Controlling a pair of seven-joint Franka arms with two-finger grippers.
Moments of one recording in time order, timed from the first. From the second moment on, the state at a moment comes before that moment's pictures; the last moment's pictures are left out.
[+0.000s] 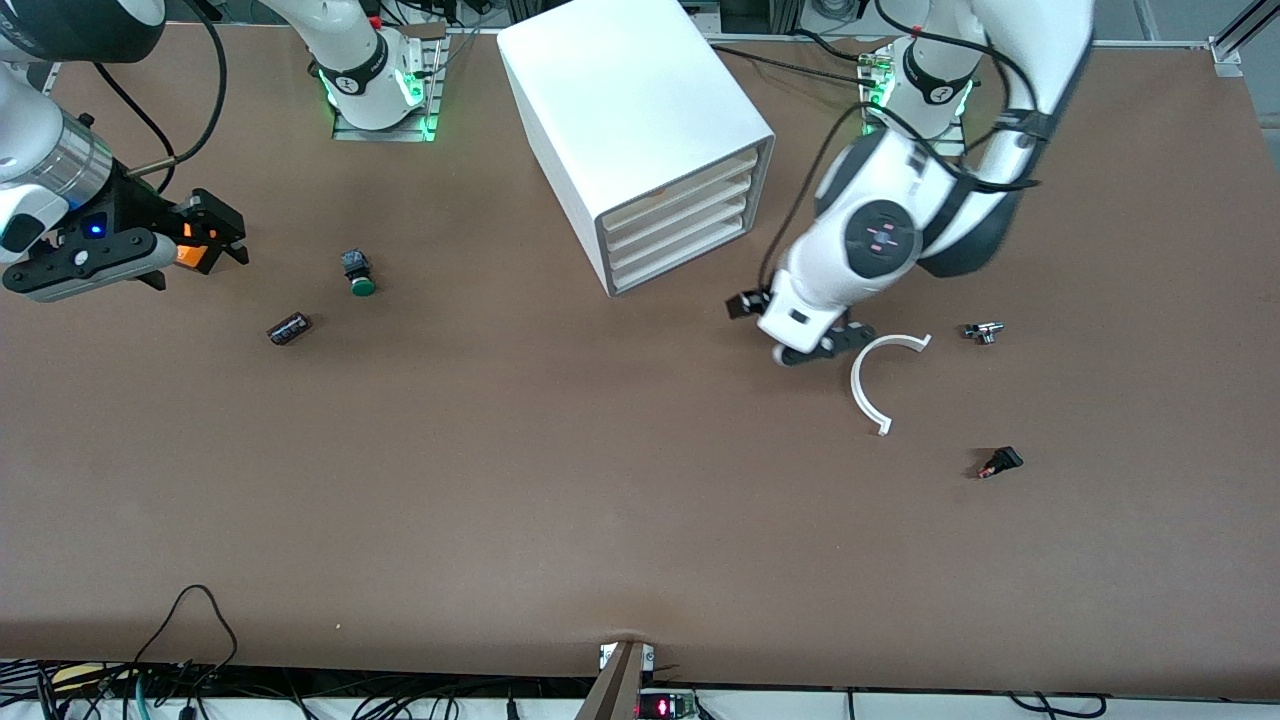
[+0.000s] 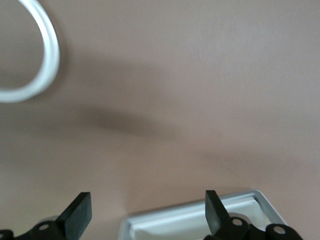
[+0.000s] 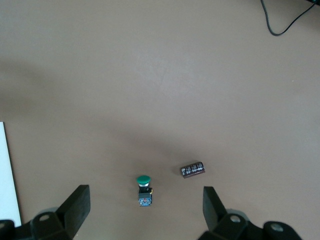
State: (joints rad) left arm -0.14 0.37 -0.35 -1.76 -0.10 1.96 -0.69; right arm 0.15 -0.03 -0.07 -1.76 0.01 1.77 -0.28
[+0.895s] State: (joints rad) left arm 0.07 0.11 -0.14 -1.76 -0.05 1.72 -0.10; right arm 0.15 -0.01 -0.07 -1.75 0.01 1.77 -0.27
